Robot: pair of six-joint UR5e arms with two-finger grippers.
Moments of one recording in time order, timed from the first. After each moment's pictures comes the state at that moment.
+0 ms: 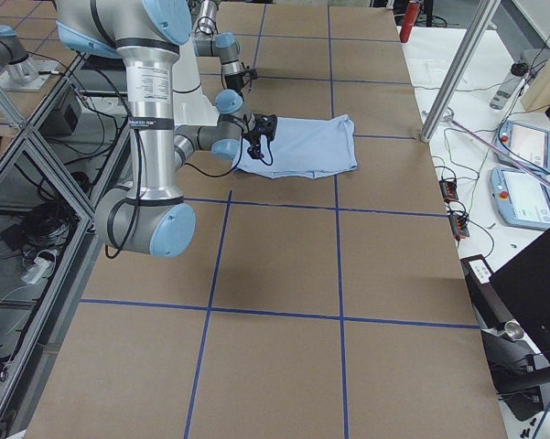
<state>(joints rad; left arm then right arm) -0.03 -1.88 -1.84 -2.26 -1.35 -1.83 0.30 -1.54 2.08 -0.95 1.53 1.58</state>
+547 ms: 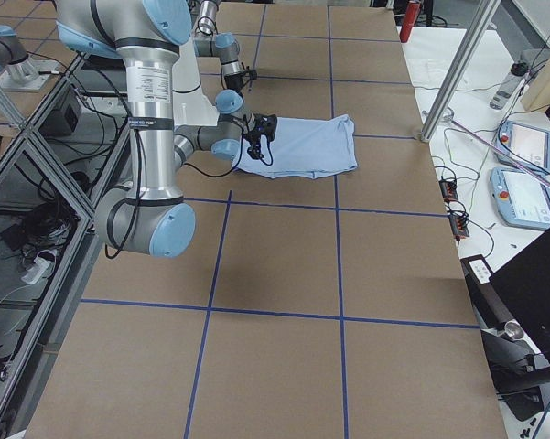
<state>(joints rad) -0.03 -1.89 -1.84 -2.26 -1.35 -1.83 0.30 -1.54 2.08 -0.95 1.53 1.58</state>
